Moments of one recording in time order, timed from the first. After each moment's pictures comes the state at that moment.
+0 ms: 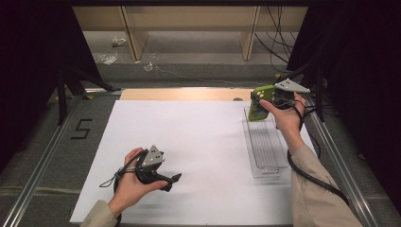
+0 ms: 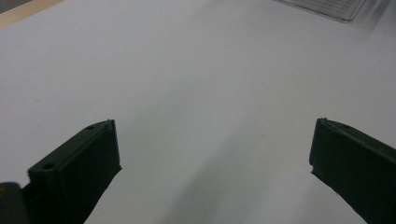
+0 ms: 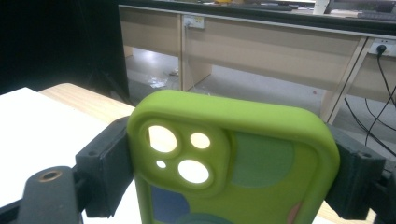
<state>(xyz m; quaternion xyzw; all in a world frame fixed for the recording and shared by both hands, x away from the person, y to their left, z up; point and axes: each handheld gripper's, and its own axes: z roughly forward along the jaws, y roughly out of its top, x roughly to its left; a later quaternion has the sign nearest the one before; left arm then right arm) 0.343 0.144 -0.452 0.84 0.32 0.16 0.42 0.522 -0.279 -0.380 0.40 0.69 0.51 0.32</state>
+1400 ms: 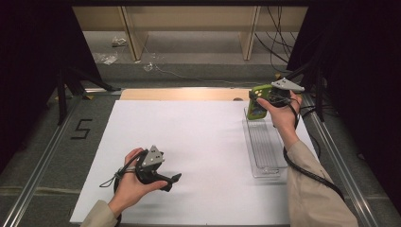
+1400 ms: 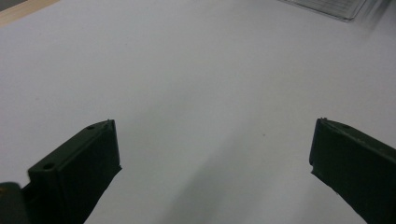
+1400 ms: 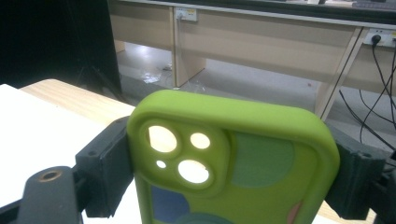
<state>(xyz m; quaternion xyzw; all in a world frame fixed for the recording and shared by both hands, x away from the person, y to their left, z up) 0.343 0.144 -0.452 0.84 0.32 0.16 0.42 0.541 -0.277 -0.392 0.41 0.69 0.50 0.32</state>
